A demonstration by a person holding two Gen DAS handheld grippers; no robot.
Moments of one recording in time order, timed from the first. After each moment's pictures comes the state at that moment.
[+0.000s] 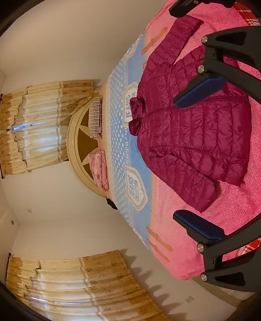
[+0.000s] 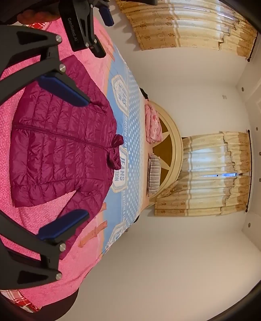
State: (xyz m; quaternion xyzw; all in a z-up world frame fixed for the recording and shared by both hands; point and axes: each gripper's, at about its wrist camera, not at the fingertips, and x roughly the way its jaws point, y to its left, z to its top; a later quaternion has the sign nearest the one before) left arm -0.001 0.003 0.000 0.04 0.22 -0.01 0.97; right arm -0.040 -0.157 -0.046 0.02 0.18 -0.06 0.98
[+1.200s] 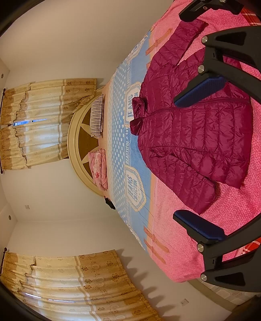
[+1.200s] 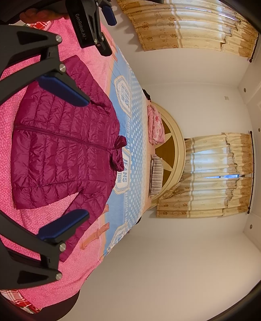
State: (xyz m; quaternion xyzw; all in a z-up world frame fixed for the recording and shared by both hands) left arm 0.004 -0.001 -0.006 0.04 0.23 -0.01 0.97; right arm -0.036 -0.155 -0.052 0.02 0.19 -0.05 0.98
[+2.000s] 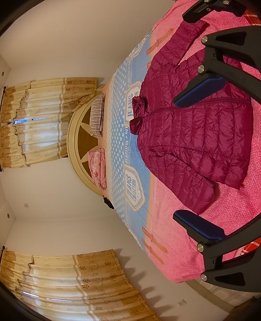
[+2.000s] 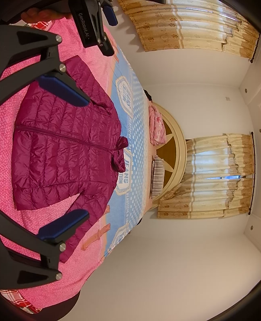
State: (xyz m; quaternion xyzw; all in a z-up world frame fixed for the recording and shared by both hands) left arm 0.002 0.001 -0.003 0.03 0.23 -0.01 0.97; right arm -0.033 -0.154 -0.057 0.02 0.19 -0.05 0.98
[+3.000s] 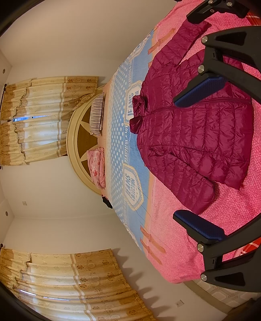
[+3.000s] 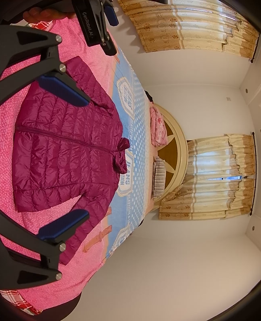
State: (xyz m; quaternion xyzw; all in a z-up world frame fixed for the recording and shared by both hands) left arm 0.003 0.001 -0.005 0.03 0.23 -0.01 0.97; right arm -0.033 -0.150 -0.065 0.02 0.19 -0.05 0.98
